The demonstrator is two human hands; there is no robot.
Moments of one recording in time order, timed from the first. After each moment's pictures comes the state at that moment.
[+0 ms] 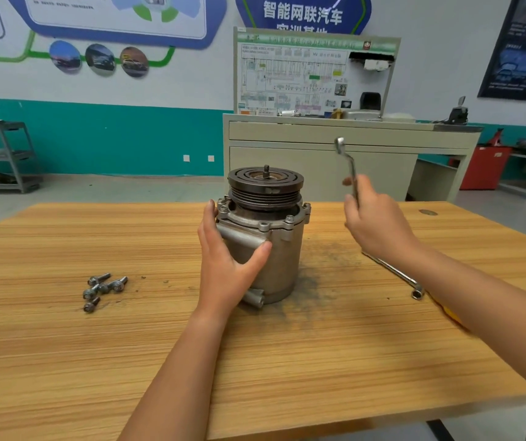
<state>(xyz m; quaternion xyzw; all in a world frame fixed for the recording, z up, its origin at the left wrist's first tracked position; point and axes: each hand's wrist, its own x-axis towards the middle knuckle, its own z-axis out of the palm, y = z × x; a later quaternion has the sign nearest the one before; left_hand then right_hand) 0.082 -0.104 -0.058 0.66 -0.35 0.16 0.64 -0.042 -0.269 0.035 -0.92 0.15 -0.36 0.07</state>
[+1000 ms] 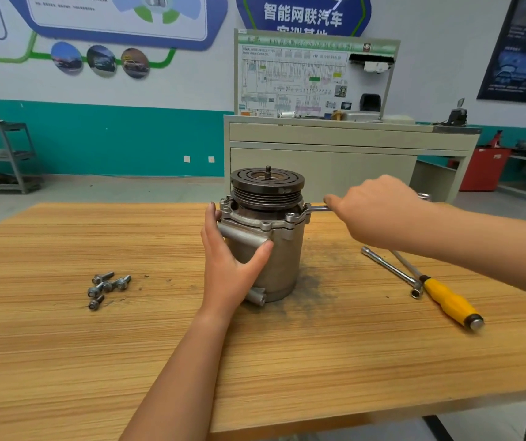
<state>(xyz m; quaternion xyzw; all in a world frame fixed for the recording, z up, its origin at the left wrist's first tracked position) 0.077 -0.102 -0.057 0.65 -0.34 0.13 0.67 -0.052 -0.239 0.076 -0.91 0.12 -0.10 -0.39</state>
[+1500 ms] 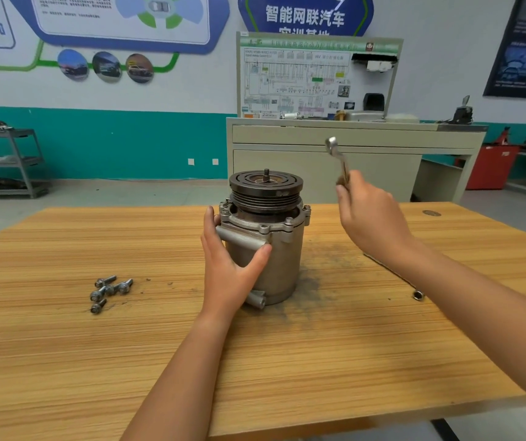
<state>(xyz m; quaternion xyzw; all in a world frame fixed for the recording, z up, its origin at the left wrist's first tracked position) 0.075 -0.101 -0.058 0.64 -0.34 0.13 0.67 -0.043 -0.254 0.044 -0.91 0.15 -0.38 -0.01</state>
